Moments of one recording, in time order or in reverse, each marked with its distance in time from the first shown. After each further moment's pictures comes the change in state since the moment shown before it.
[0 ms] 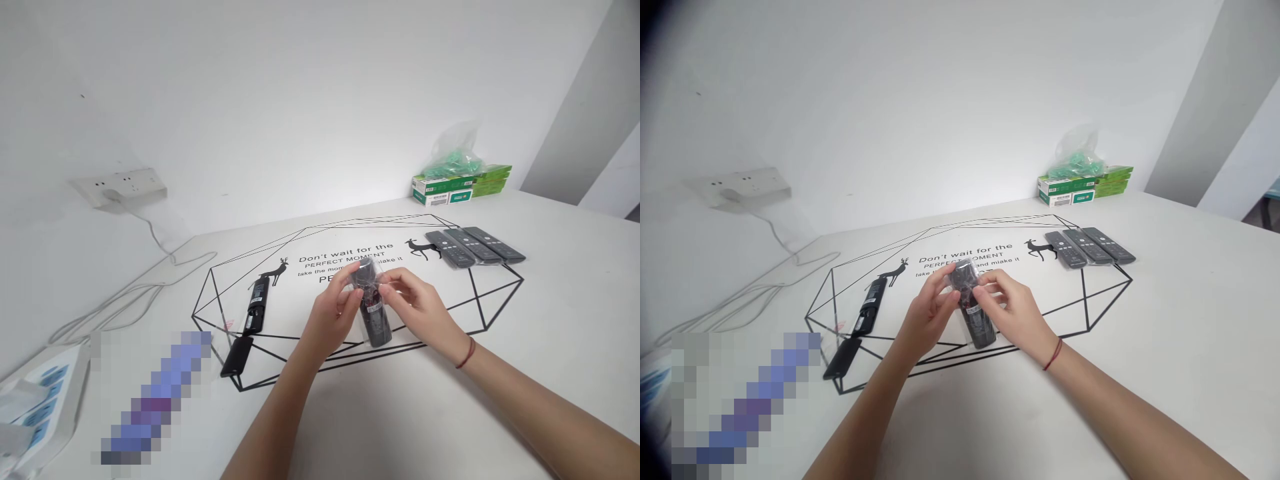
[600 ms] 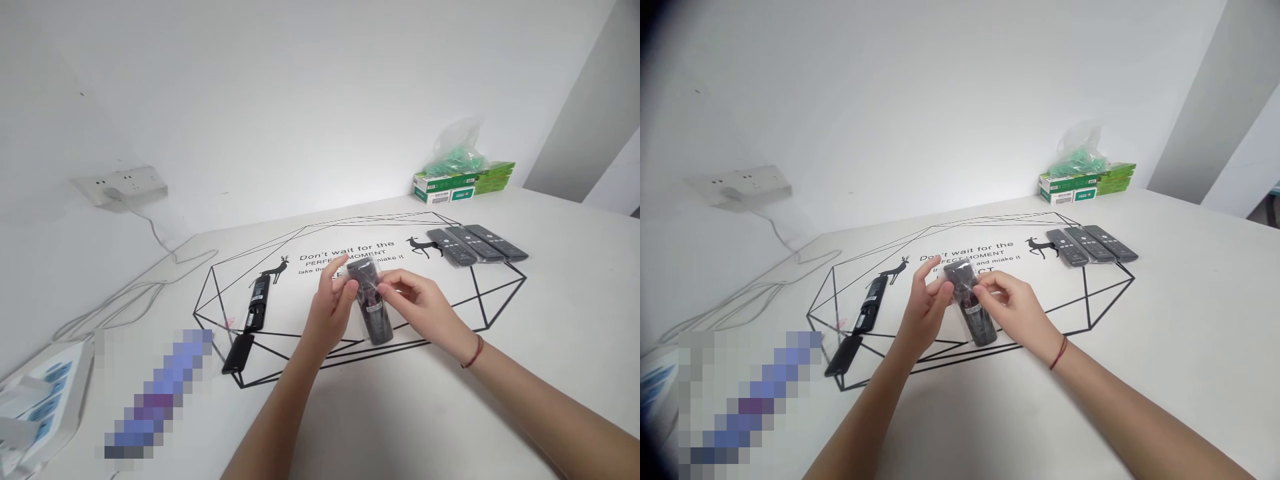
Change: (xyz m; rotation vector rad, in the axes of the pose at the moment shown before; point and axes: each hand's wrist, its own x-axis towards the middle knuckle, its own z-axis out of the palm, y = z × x) left_hand 0.001 -0.005 0.002 0.039 0.102 0.003; right_hand 0.002 -0.008 -0.002 0.077 -0.043 0.034
